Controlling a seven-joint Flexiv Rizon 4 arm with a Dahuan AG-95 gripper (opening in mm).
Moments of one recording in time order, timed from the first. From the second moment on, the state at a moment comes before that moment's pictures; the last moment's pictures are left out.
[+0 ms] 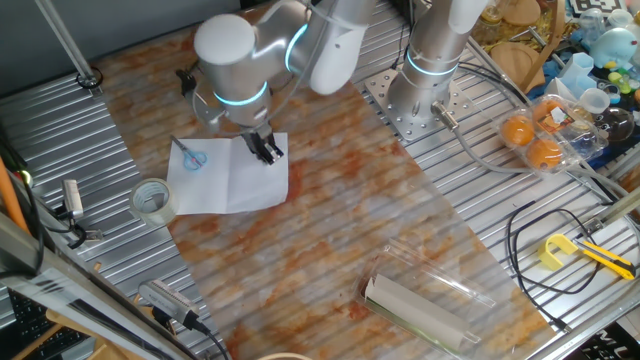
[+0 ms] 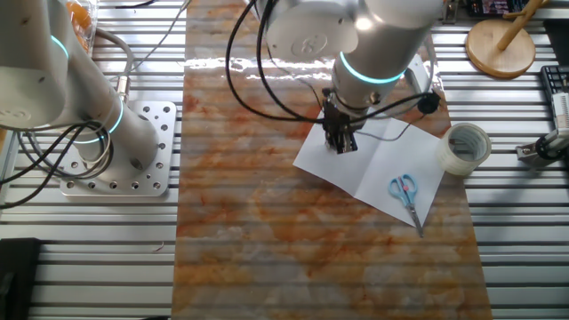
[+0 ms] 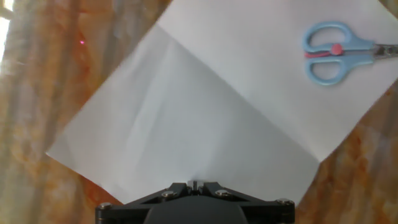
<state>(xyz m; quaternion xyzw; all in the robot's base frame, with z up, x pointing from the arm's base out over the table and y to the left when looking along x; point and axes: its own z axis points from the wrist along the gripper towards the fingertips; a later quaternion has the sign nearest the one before) 0.454 -0.003 0.023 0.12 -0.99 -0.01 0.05</state>
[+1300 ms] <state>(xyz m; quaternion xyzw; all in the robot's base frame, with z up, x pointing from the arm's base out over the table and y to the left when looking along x) 0.435 -0.039 0.017 0.14 -0.99 -0.01 0.04</state>
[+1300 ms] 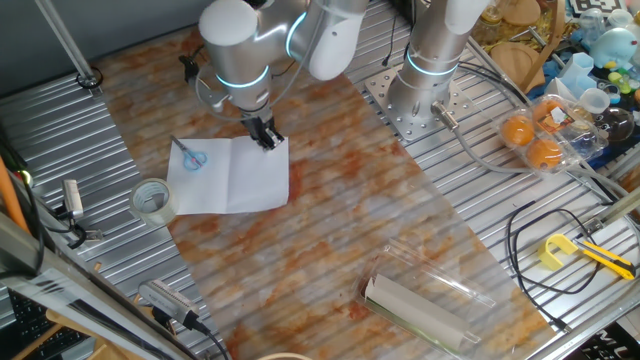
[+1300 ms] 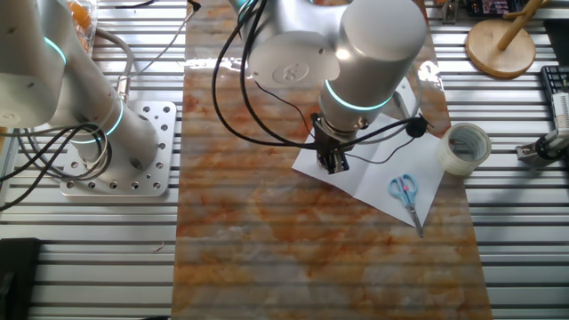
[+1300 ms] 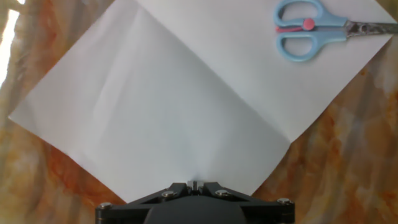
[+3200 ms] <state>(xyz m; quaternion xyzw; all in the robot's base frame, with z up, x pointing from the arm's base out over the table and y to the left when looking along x) 0.437 -0.041 0.017 0.15 -0.99 0.00 0.04</state>
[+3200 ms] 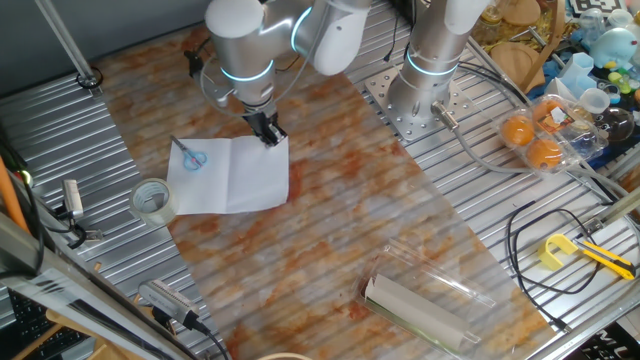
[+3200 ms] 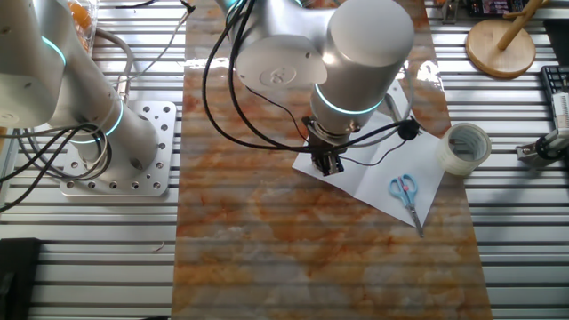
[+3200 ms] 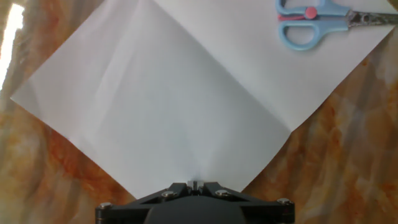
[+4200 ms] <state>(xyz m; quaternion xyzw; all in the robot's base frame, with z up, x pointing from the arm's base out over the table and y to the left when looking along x) 0.480 -0.045 0.016 0.15 -0.99 0.02 0.03</state>
